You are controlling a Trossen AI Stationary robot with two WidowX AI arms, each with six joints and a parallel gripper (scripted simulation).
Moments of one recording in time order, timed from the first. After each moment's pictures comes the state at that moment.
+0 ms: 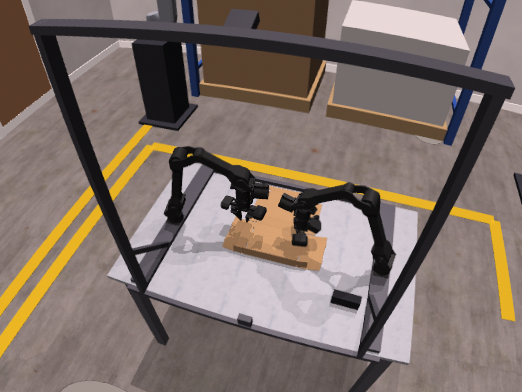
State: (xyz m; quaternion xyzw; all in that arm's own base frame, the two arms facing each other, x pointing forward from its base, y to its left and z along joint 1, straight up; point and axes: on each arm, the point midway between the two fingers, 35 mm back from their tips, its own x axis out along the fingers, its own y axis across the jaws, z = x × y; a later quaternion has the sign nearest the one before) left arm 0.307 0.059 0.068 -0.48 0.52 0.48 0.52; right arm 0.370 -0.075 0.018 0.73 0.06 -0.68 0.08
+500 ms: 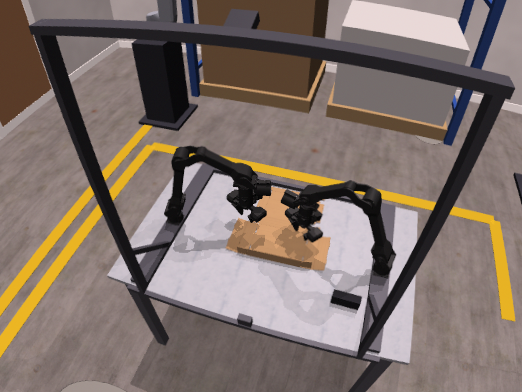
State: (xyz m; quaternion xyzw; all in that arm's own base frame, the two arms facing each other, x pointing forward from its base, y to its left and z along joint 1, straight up) left arm 0.314 0.076 0.068 -0.37 0.60 0.37 0.61; right arm 0.360 -0.090 0.023 0.64 0.31 -0.62 0.32
